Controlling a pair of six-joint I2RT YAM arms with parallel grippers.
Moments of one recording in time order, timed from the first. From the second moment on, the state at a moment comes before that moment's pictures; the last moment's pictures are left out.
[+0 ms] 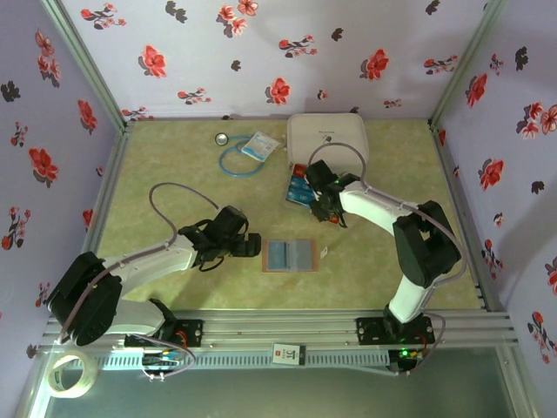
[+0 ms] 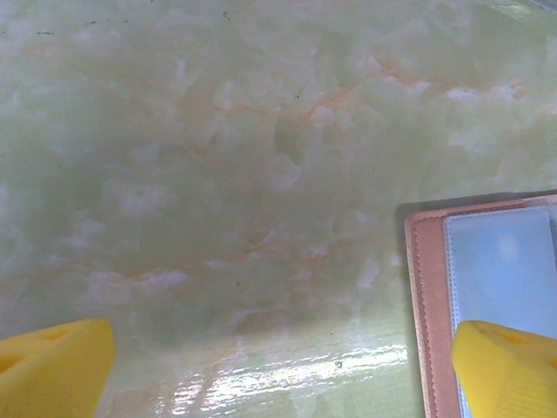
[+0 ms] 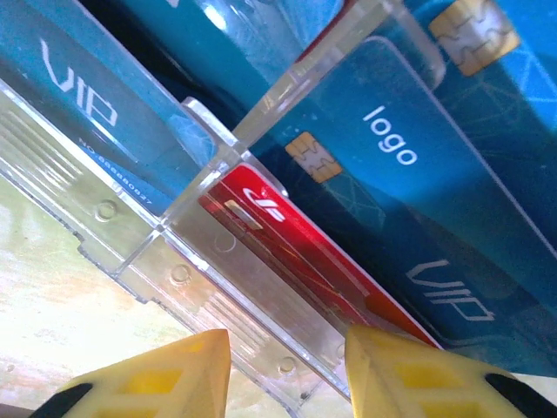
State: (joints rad) left arm -0.79 1.32 0.68 -0.40 -0.16 -0.64; right arm 0.58 1.73 1.17 -0.67 0.23 0.08
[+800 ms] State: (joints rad) left arm -0.79 1.33 0.68 -0.39 -0.15 -0.65; right arm 0.62 1.74 1.16 -0.71 0.29 0.04
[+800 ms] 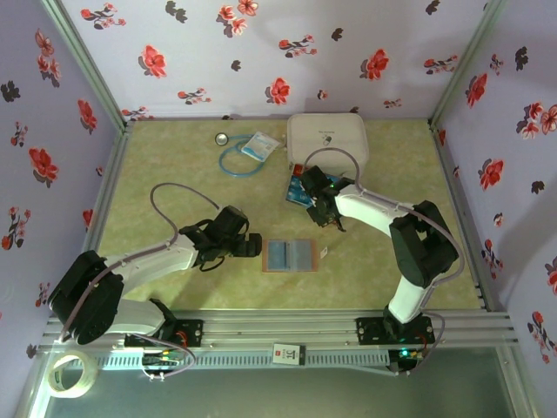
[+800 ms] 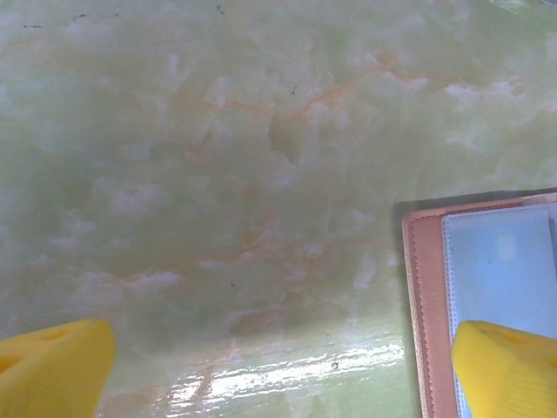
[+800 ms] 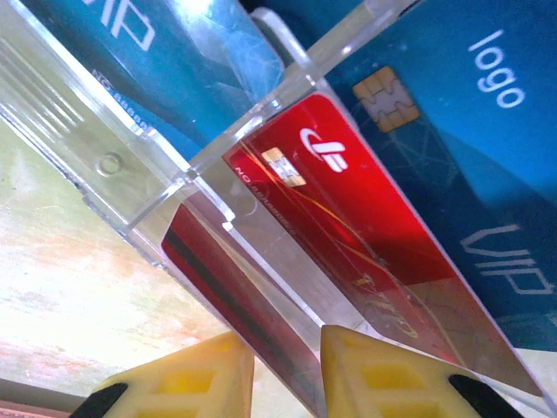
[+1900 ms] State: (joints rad) left arm -0.79 1.34 0.68 -0.37 -0.13 -0.65; right arm 0.67 1.74 1.19 -0.78 0.29 -0.03
